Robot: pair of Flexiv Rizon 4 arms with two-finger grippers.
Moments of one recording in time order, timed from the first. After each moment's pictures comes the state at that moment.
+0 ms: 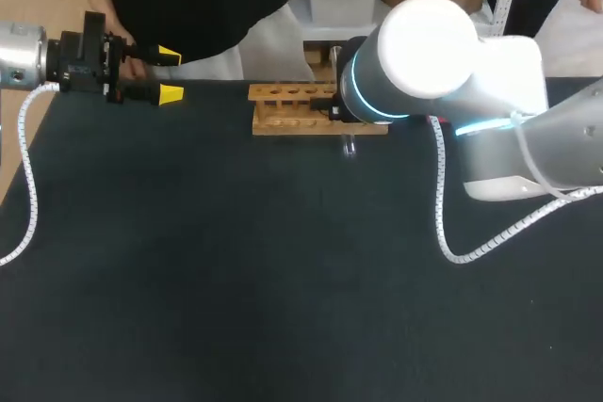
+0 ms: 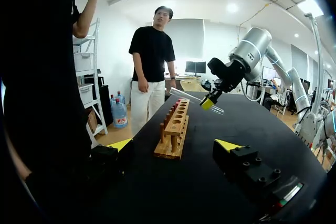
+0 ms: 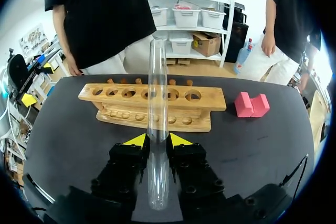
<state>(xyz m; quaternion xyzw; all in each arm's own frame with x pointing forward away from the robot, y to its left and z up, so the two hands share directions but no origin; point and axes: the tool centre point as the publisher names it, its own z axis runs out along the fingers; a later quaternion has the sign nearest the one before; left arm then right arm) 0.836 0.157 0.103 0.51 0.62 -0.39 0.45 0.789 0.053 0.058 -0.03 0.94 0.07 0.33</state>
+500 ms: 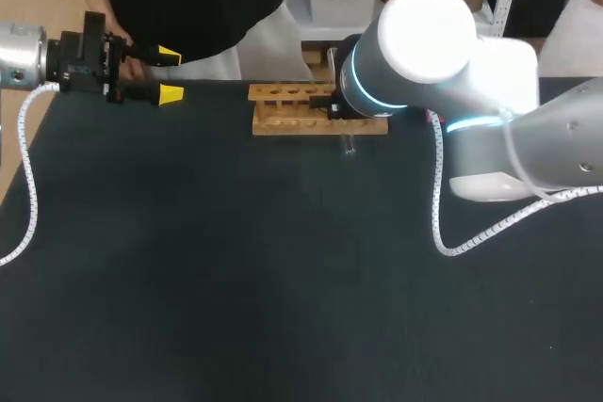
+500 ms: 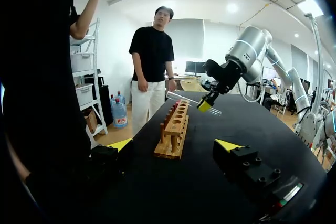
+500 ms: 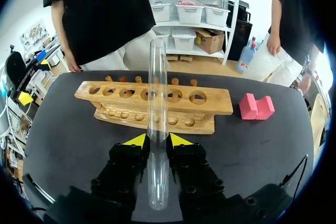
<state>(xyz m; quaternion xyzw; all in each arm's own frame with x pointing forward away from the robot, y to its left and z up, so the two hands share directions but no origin) 0.836 0.157 0.103 0.51 0.62 -0.39 0.45 0.797 0.054 0.049 -0.05 0.95 0.07 0.31</state>
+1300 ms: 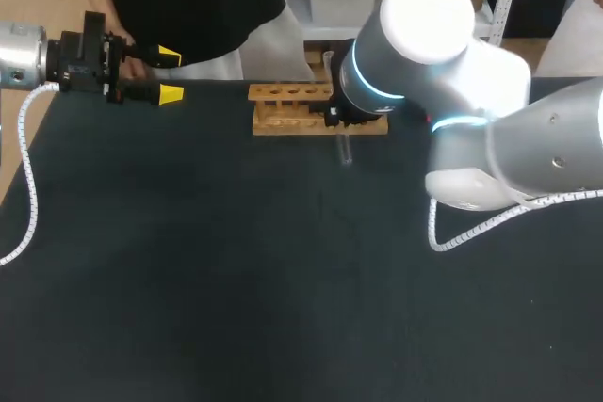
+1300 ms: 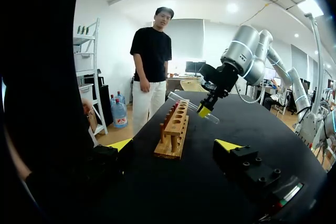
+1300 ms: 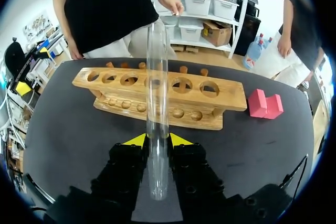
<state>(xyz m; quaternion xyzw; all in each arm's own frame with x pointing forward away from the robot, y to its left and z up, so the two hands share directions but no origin) 0.836 0.157 0.103 0.51 0.62 -0.39 0.45 0.794 0.059 0.032 -0.07 0.96 0.08 0.27</state>
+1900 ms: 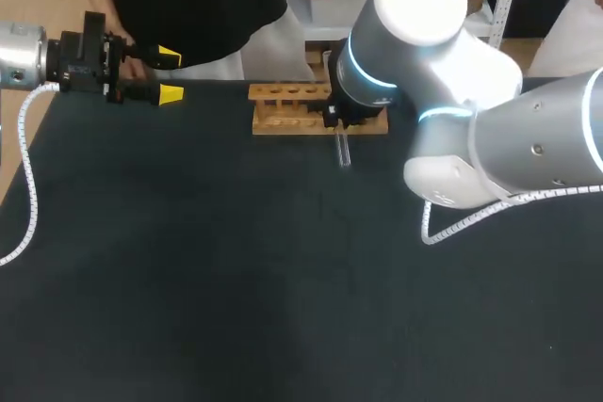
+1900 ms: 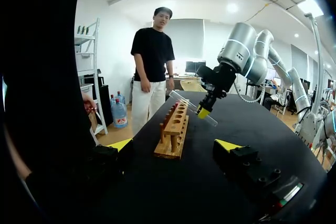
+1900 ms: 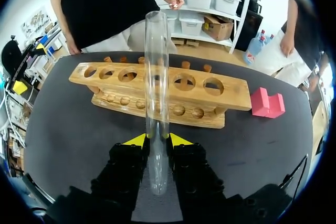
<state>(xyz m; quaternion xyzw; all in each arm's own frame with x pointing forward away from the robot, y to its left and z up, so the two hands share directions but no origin) 0.836 0.157 0.103 0.51 0.62 -0.39 0.45 0.796 0.059 0.030 -0.08 0.96 0.07 0.24</state>
